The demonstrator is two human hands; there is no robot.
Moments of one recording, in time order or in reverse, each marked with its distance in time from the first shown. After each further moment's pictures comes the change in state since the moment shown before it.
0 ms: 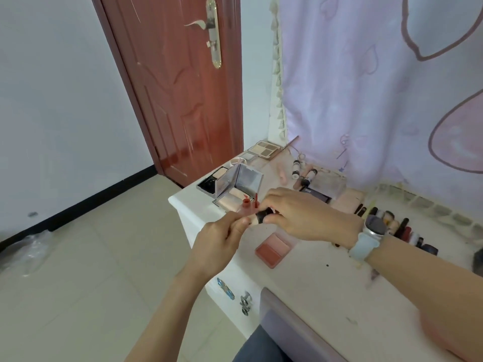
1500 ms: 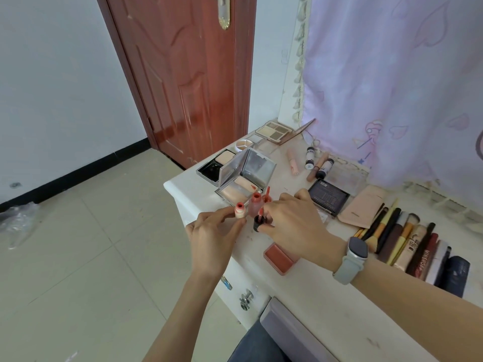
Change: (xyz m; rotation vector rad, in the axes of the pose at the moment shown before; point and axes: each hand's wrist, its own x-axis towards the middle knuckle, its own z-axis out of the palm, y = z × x) left_hand 0.010 -0.042 0.031 -0.017 0.305 -0.211; right_hand 0.034 0.013 0.072 -0.348 0.093 0.179
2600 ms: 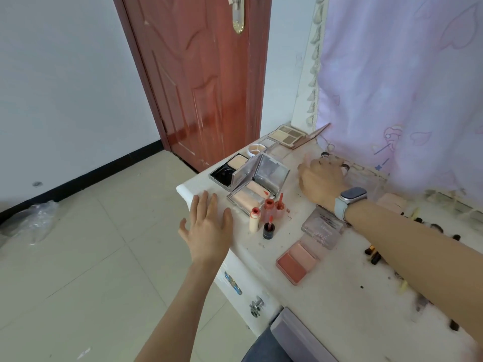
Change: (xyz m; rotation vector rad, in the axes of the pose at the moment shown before) left_hand 0.031 -0.032 0.004 0.468 0.012 -0.188; right_hand 0.075 0.087 0.022 -0.294 -0.133 0.227
